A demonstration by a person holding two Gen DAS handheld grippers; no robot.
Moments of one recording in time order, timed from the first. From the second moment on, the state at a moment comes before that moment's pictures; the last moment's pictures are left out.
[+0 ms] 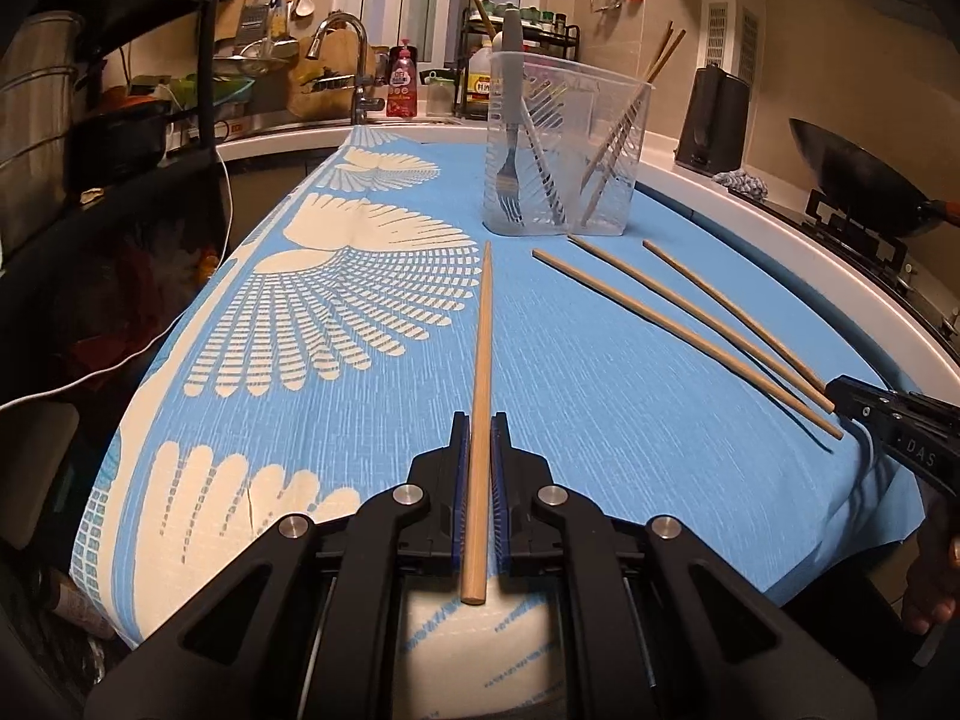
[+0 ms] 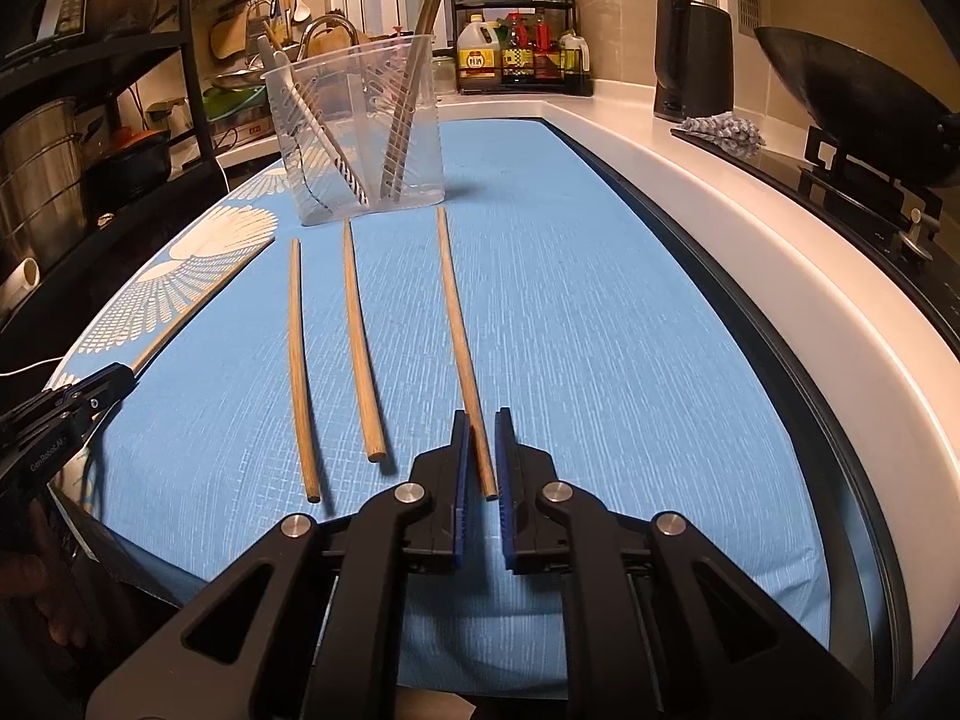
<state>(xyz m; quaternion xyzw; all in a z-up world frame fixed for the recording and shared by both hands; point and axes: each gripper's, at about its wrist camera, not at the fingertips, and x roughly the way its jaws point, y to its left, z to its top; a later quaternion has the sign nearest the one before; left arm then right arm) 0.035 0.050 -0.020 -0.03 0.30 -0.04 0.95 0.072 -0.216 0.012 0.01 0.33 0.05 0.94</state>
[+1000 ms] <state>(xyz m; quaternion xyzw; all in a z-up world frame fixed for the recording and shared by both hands) 0.012 0.045 -0.024 -0.03 0.27 -0.02 0.96 0.070 -0.225 0.011 0.02 0.32 0.04 0.95</state>
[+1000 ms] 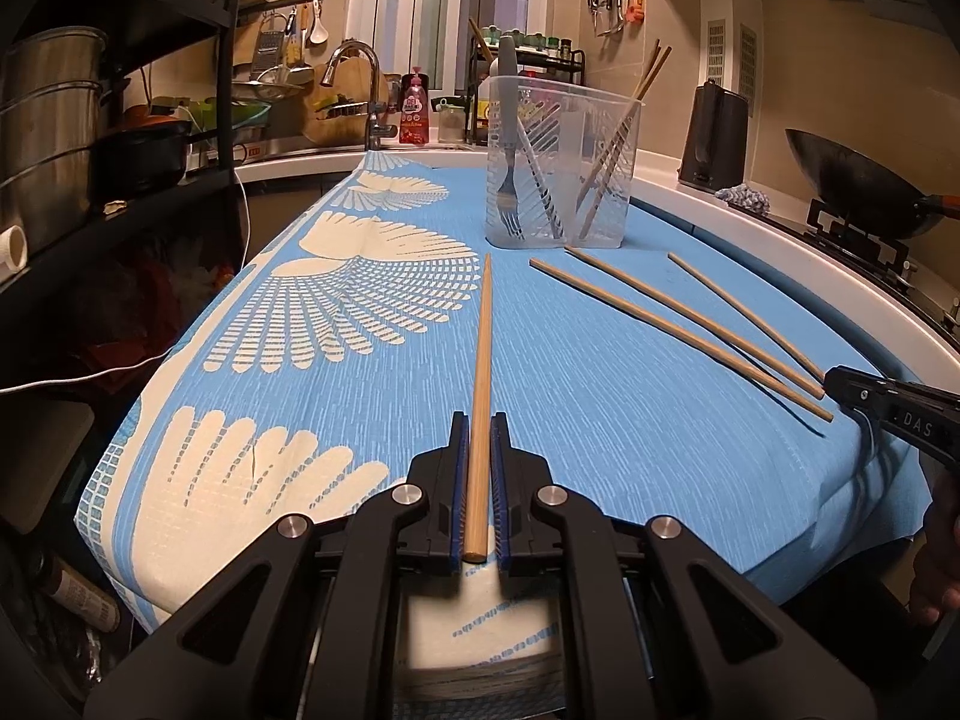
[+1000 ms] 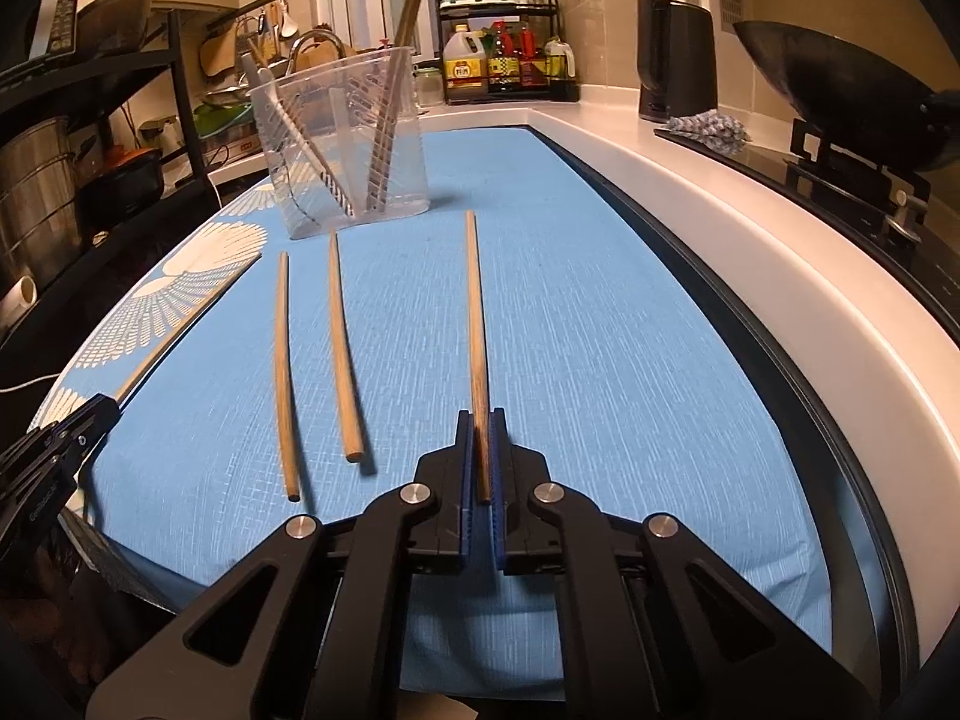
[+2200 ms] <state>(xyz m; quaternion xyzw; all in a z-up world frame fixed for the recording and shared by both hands) 0.012 0.047 -0.024 -0.03 0.27 -0.02 0.96 0.072 -0.225 0.011 0.02 0.32 0.05 0.95</state>
